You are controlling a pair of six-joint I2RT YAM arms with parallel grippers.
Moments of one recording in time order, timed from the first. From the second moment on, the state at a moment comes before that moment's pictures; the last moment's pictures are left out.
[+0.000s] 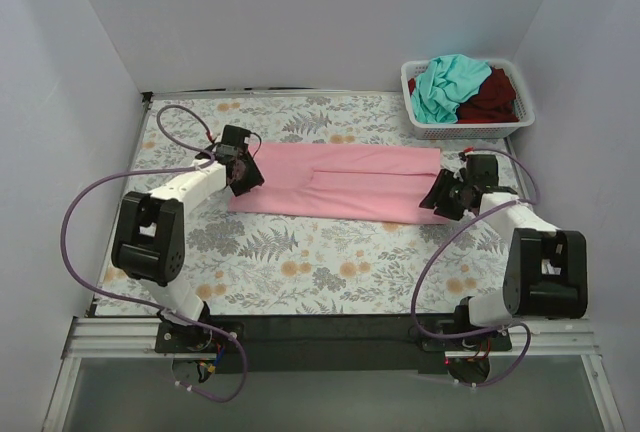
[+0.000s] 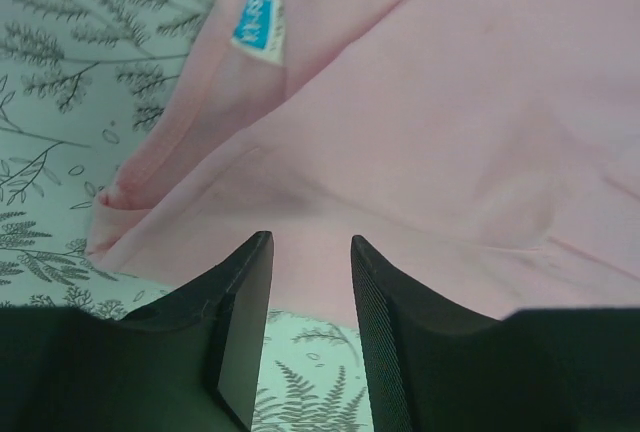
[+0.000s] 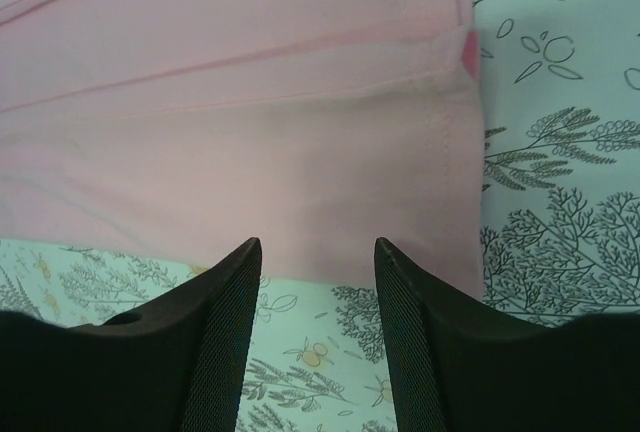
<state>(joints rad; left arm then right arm) -0.27 1.68 1.14 -0.43 -0.14 -0.71 -0.02 1.40 0.73 -0.29 -0.30 0.39</state>
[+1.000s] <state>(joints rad) -0.12 1.79 1.26 -0.57 -0.17 -0.71 0.20 1.15 0.59 -0.53 -0.29 0.35</state>
